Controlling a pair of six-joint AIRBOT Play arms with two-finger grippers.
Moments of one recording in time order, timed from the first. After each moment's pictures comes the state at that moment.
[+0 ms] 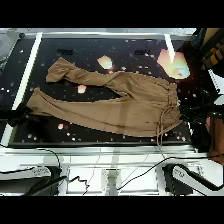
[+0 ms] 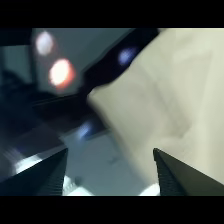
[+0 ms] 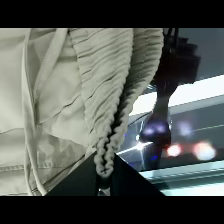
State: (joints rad) left arm 0.71 -1.48 0.95 1.06 -0.81 -1.42; right arm -0.46 -1.17 0.90 -1.34 1.27 1.43
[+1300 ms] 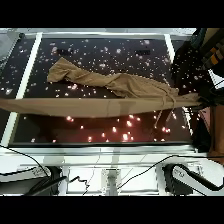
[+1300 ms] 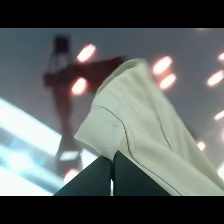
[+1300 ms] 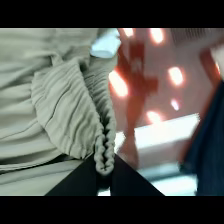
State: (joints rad) left arm 0.72 -1.43 1.60 1.44 -1.50 -1.56; right arm -0.46 -1.17 1.29 -1.48 1.48 1.46
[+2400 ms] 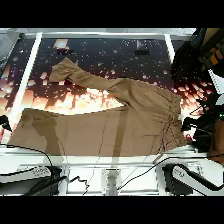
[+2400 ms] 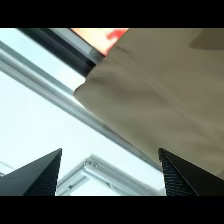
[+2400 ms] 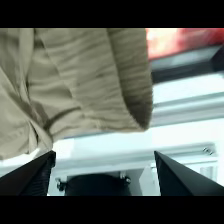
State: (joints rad) left arm 0.71 -1.42 1.26 1.78 -1.55 -1.50; right arm -0.46 -1.17 0.96 -1.55 1.61 1.42
